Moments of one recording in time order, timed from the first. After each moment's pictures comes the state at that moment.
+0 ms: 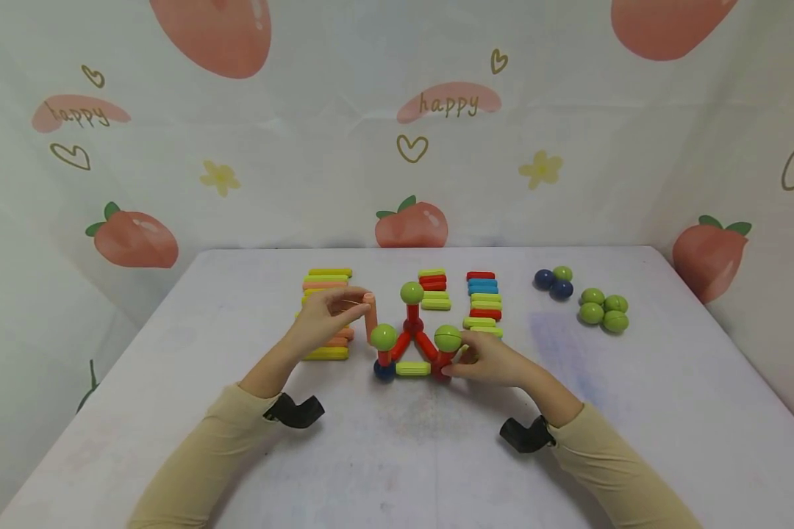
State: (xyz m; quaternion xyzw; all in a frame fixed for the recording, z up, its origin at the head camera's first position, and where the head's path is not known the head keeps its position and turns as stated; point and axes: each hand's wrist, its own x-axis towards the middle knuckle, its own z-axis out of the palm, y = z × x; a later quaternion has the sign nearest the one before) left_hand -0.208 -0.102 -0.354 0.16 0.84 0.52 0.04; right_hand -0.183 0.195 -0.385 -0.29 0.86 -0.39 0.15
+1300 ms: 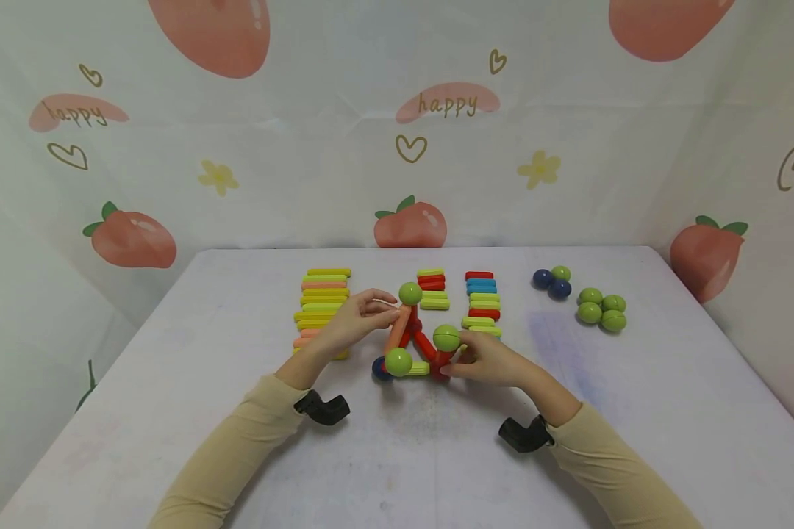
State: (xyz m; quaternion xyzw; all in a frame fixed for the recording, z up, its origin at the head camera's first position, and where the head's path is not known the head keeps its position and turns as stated) left_hand -0.222 -0.066 -0.373 0.14 0.80 0.57 0.15; right_hand -0.182 0.195 -0.386 -0.30 0.86 -0.40 0.14
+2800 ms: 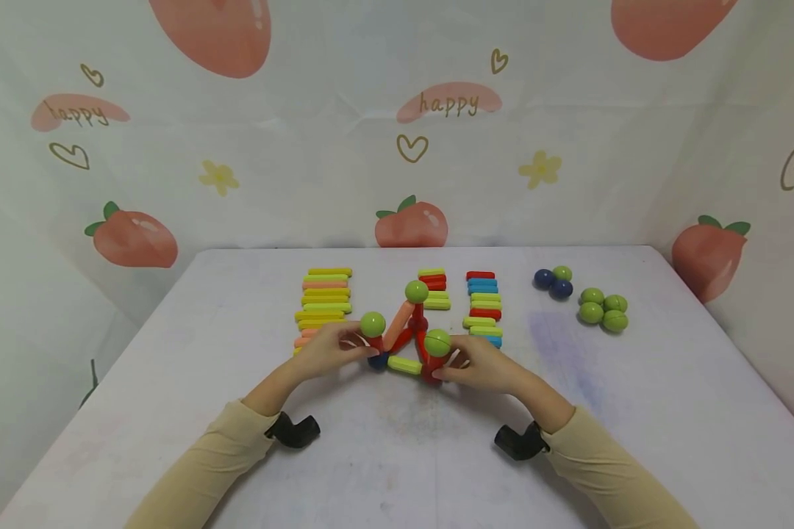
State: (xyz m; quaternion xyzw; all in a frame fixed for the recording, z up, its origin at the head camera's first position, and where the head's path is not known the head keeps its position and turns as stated) left_hand -0.197 -0.107 -0.390 0.28 0.85 0.44 0.08; right_hand -0.177 0.184 -0.387 -0.30 0.85 -0.40 0.16
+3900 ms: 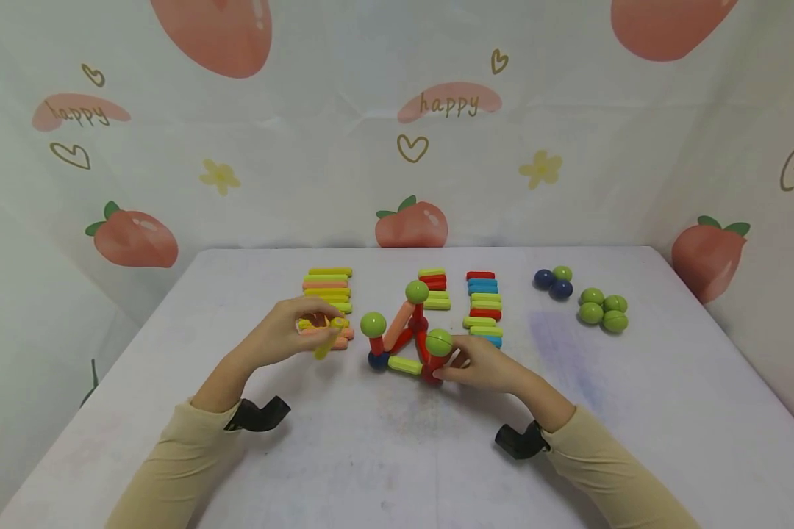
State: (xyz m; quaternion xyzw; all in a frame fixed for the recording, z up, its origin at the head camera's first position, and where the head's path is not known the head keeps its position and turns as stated) left_hand -0.185 -0.145 -0.335 0.30 0.87 0.39 -0.02; right_hand -0.178 0.184 -0.387 -0.29 0.86 -0.39 0.16
